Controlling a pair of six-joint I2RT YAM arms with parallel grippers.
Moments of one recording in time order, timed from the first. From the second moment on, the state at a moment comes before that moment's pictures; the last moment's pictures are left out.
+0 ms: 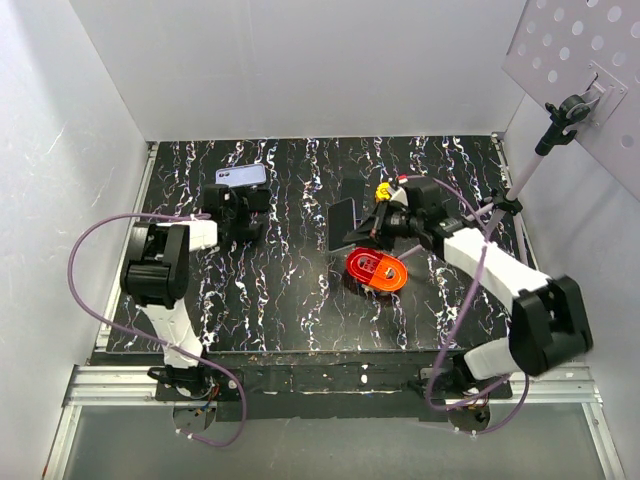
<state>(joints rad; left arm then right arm) -0.11 1.90 0.96 0.28 0.04 -1.81 0.45 1.33 0.90 -0.19 -0.67 1.04</state>
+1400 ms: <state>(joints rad) -0.29 0.91 0.84 -0.60 0.18 -0.86 0.44 2.28 1.79 -0.47 -0.46 0.72</state>
